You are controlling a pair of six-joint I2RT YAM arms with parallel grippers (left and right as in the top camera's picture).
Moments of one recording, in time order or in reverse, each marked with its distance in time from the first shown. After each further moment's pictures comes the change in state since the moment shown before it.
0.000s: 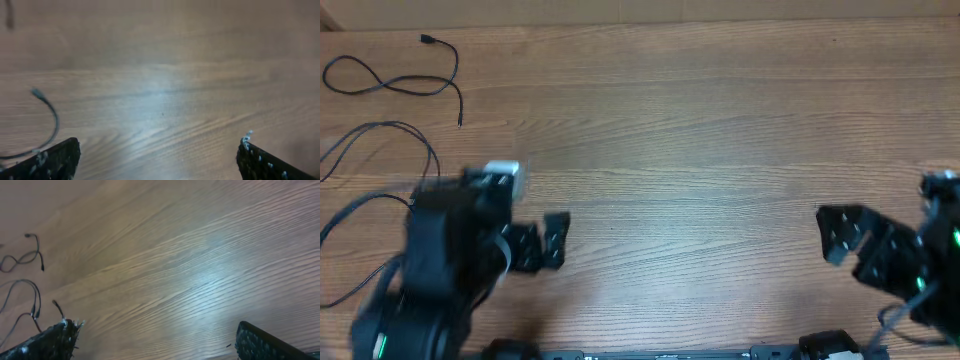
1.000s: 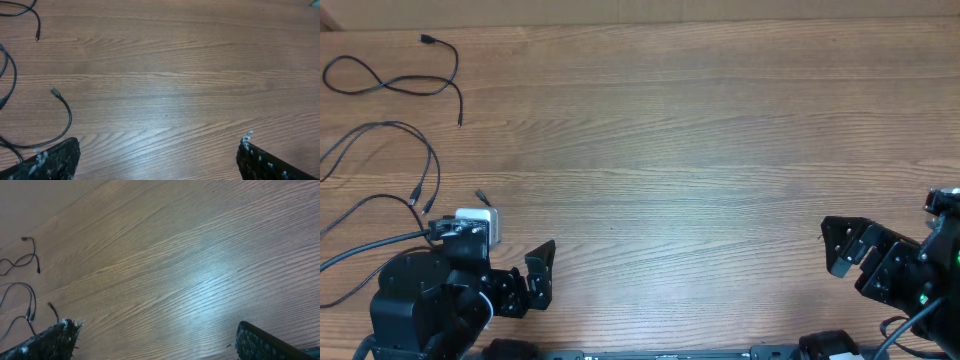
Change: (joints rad) left arm 0.000 -0.178 0.002 -0.065 -0.042 -0.025; right arm 0.000 -0.042 -0.032 -0.006 0.019 0.003
